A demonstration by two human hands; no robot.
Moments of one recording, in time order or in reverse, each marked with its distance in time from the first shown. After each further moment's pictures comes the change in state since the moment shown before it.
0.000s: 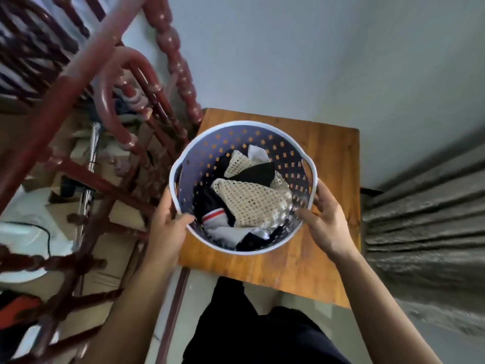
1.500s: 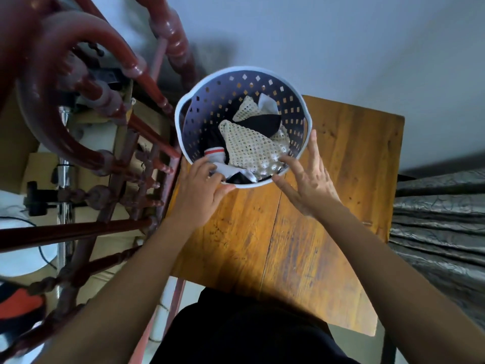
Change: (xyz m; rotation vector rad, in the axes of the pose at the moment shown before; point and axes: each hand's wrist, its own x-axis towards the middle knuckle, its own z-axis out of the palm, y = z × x) left_hand 0.219 -0.041 0.043 1.260 -0.236 0.684; right_hand 0.205 0.043 0.071 -0.965 -0.291 -0.119
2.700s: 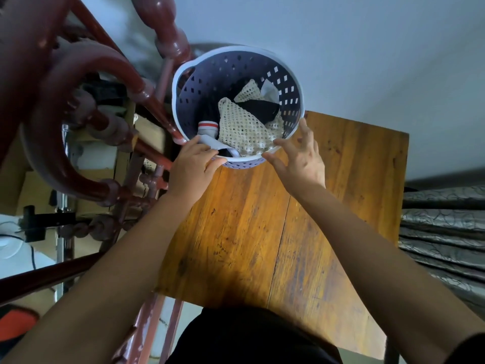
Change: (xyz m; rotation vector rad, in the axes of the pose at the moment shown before) left_hand 0.083 -0.050 -0.021 -0.205 0.178 -0.130; right_hand 0.094 -0.040 -0.012 0.043 0.211 0.137
